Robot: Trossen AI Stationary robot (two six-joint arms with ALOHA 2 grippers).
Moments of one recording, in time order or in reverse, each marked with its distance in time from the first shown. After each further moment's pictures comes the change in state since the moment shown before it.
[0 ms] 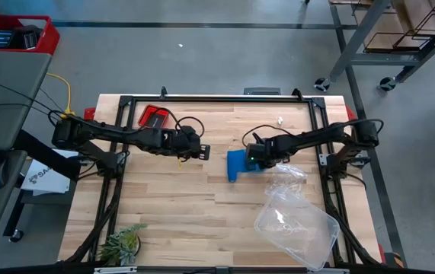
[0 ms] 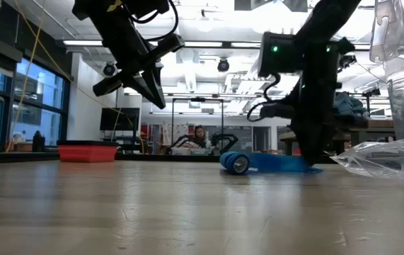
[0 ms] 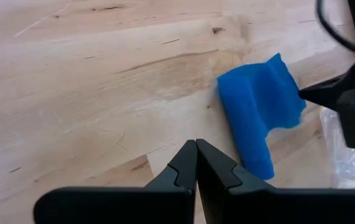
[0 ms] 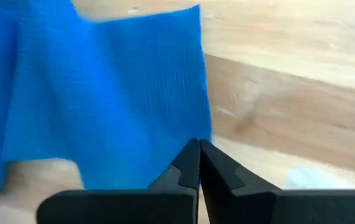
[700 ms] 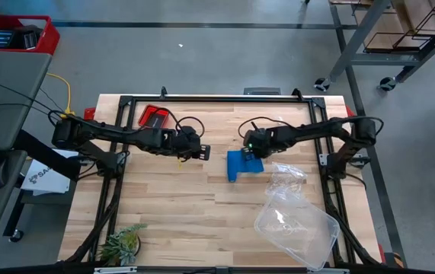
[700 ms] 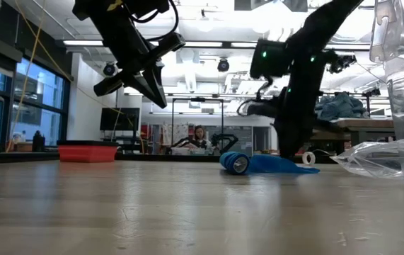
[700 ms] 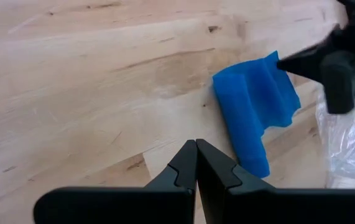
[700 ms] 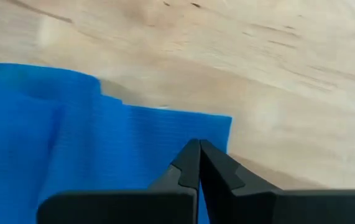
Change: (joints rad) left arm -0.001 0.000 0.000 0.010 0.012 0.000; right arm -0.136 0.019 0.000 0.150 0.020 -0.216
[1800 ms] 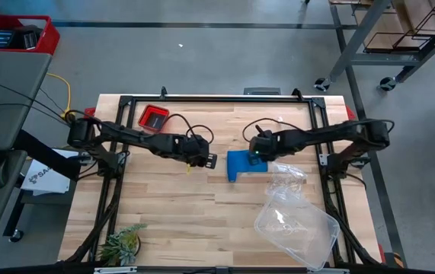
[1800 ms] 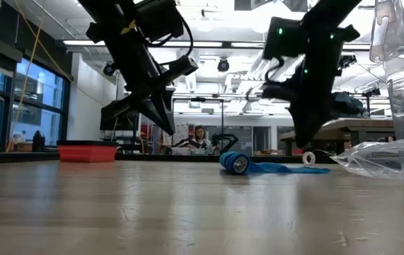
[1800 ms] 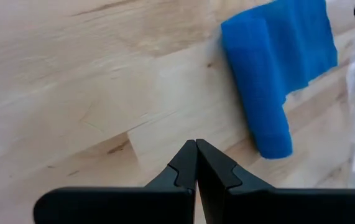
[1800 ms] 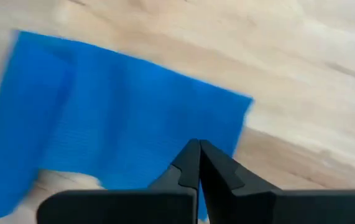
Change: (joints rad) left arm -0.003 0.161 0.000 0.105 0.137 0.014; right arm 0.099 -0.132 0.002 -0.168 0.095 0.049
